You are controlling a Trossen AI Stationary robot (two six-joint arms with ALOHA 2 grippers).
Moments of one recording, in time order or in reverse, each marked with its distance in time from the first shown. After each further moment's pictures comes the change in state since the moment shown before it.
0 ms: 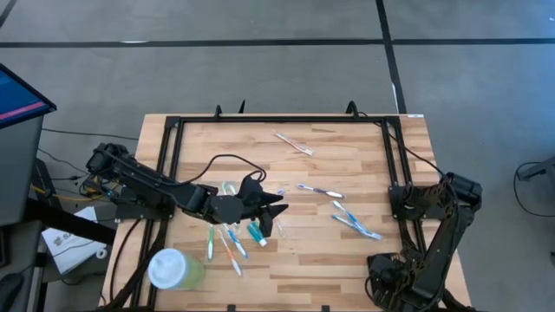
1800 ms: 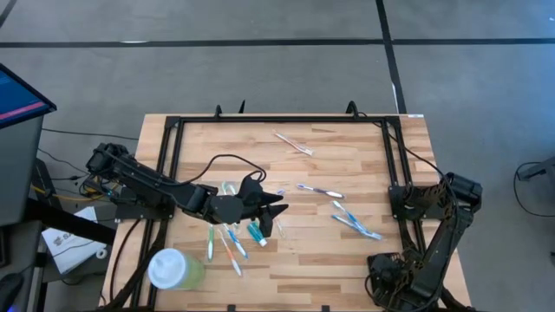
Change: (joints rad) left arm 0.000 0.000 0.000 0.000 0.000 0.000; right arm 0.010 -0.001 -0.054 0.058 -0.045 0.057
